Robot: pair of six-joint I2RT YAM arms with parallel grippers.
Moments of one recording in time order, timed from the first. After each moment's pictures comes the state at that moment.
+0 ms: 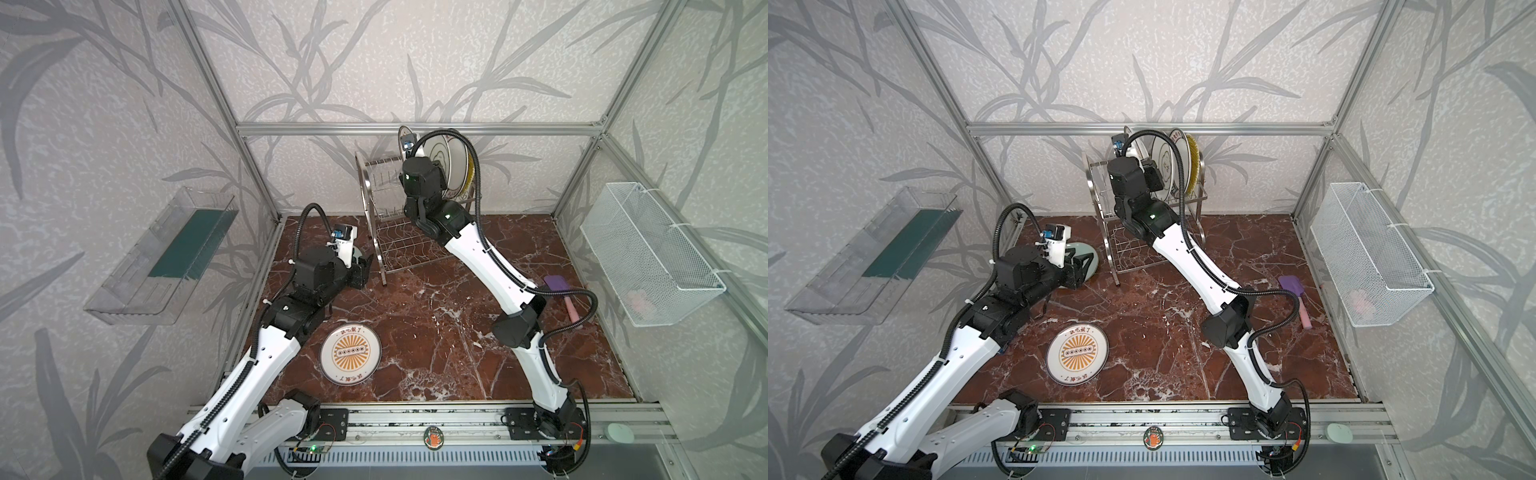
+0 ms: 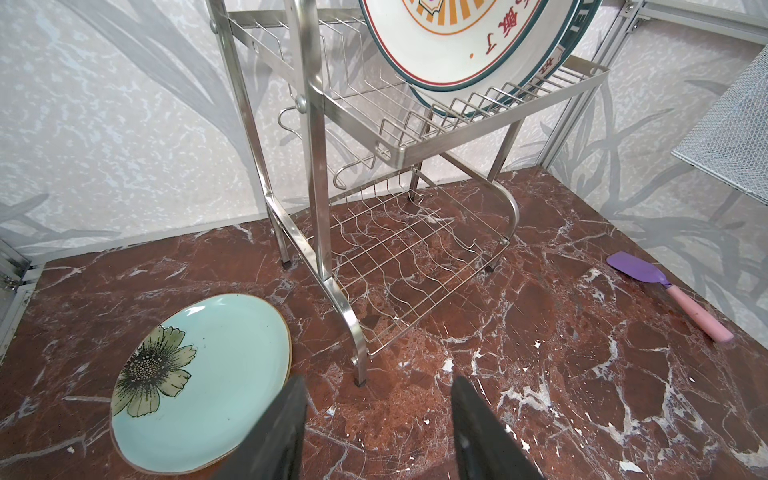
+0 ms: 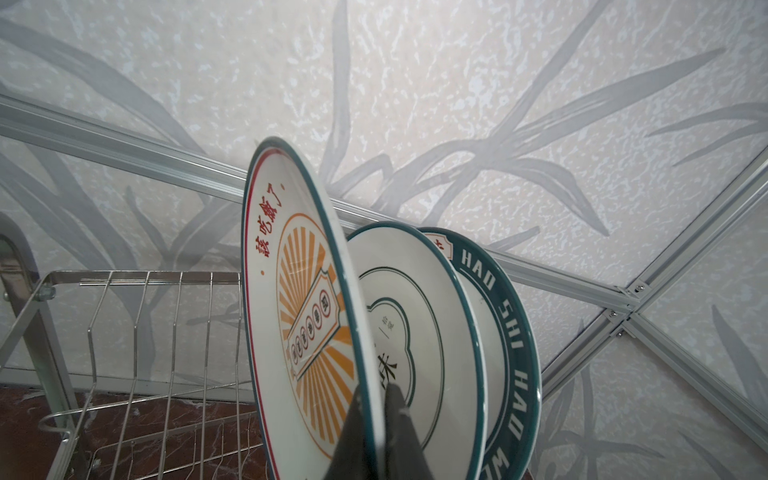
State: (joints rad) left arm -0.38 0.98 0.96 -0.31 0.03 -0.10; right arm 0.79 2.27 2.65 -0.43 0.96 -0.28
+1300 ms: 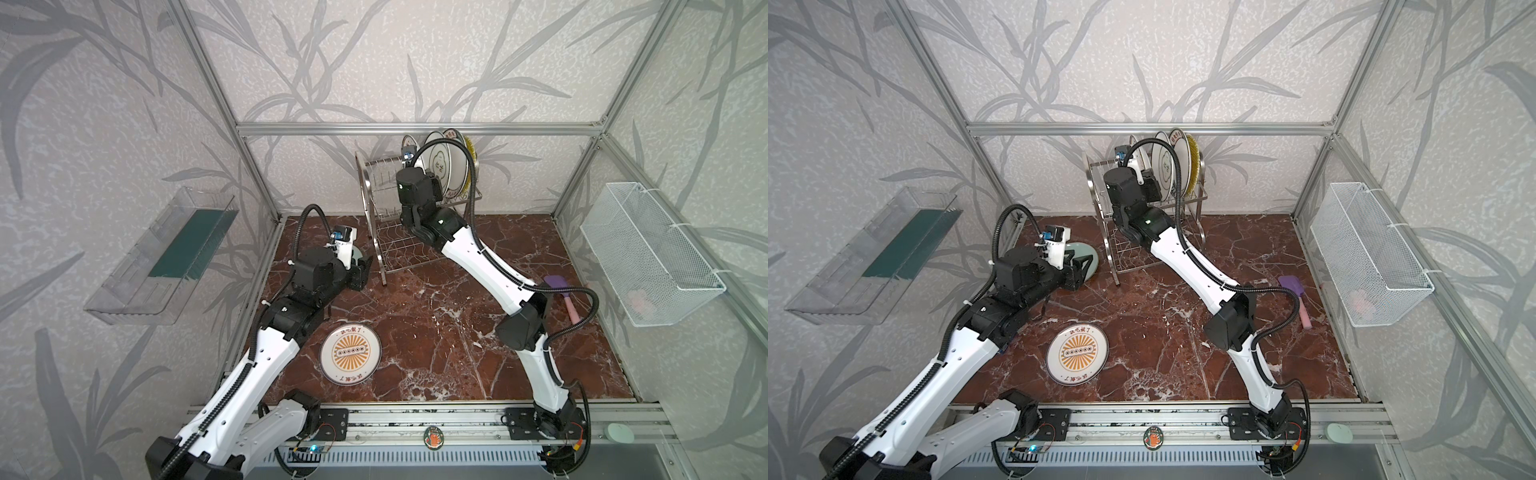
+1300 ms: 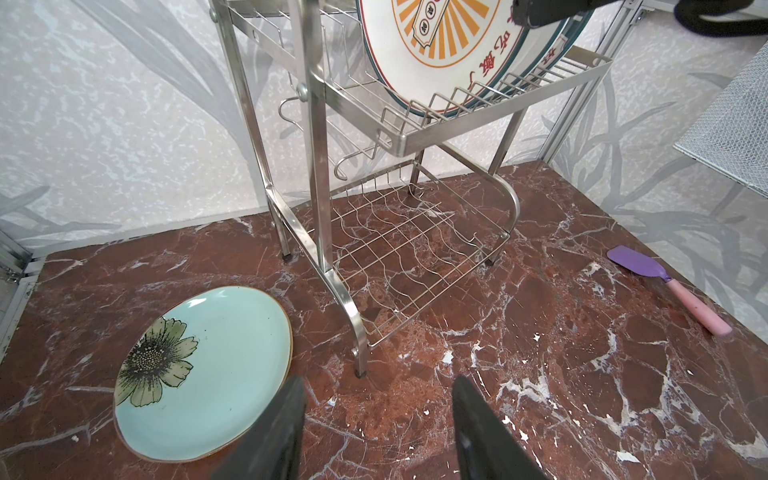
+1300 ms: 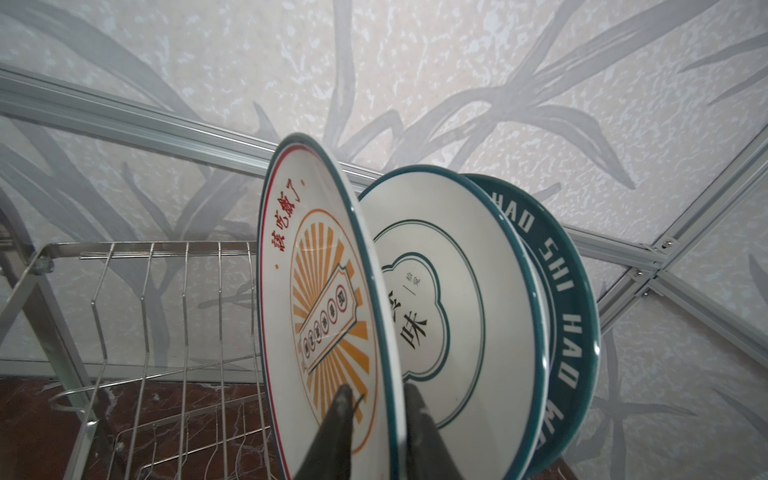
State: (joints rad) left arm -0.38 0.97 0.96 -0.34 0.03 -0.10; right arm 0.79 2.22 2.46 -0.38 0.96 -0.14
